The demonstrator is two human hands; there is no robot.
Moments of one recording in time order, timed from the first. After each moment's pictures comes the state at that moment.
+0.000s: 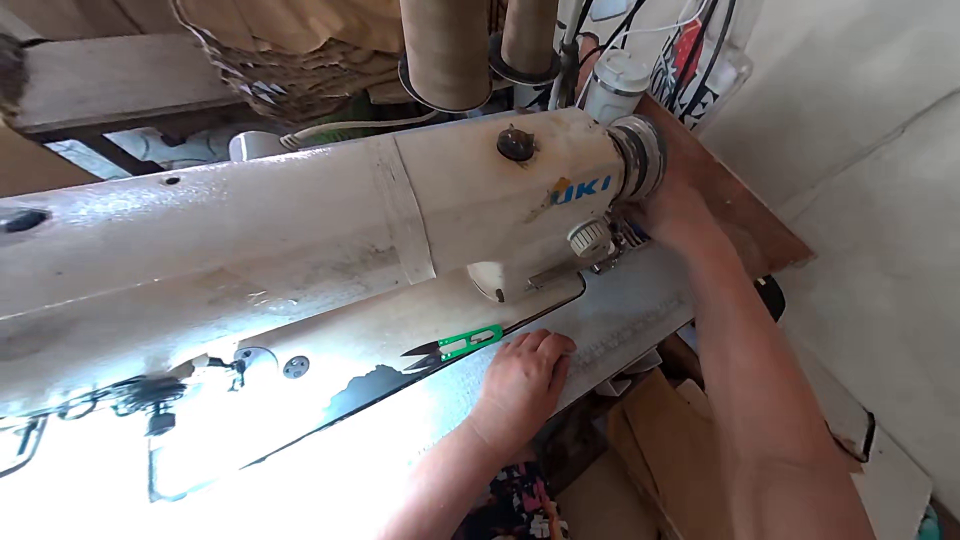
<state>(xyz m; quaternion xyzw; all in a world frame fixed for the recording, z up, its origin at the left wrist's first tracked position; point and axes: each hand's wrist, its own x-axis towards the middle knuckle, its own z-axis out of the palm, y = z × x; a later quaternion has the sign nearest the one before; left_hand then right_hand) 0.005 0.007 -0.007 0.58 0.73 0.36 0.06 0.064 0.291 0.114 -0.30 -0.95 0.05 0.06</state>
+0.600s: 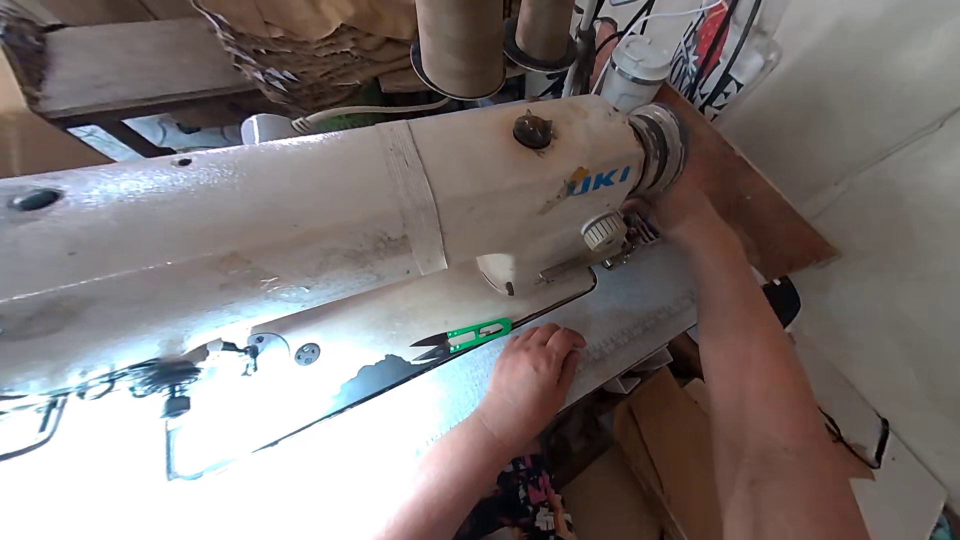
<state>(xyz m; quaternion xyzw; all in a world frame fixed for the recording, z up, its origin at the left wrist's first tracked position) 0.005 0.006 -0.006 0.58 0.73 0.35 0.06 0.057 0.309 0.094 -0.30 -0.95 0.08 0.05</state>
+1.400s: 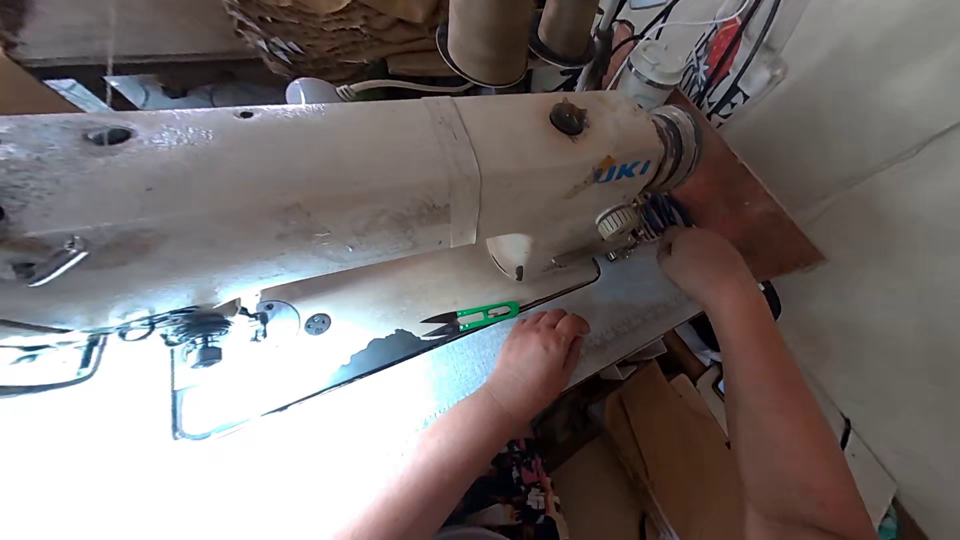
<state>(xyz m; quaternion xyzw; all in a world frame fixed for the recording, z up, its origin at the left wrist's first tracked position) 0.002 0.006 -0.001 0.59 0.72 0.34 0.10 0.092 0.226 0.116 -0.47 -0.87 0.04 -0.13</state>
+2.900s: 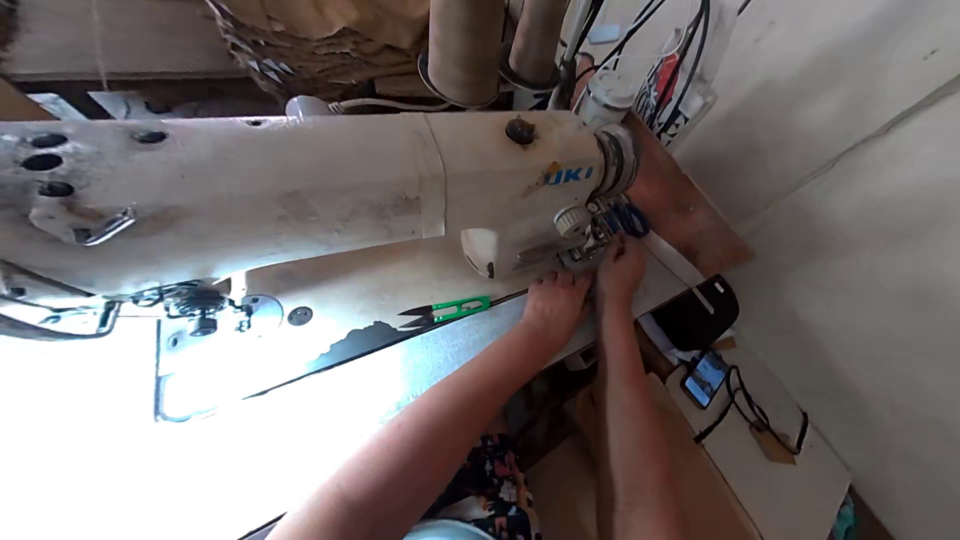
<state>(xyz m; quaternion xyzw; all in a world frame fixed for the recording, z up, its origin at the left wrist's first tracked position) 0.023 0.093 0.029 0.59 0.76 0.19 0.17 0.087 0.210 0.024 -0.54 -0.76 0.21 0.31</state>
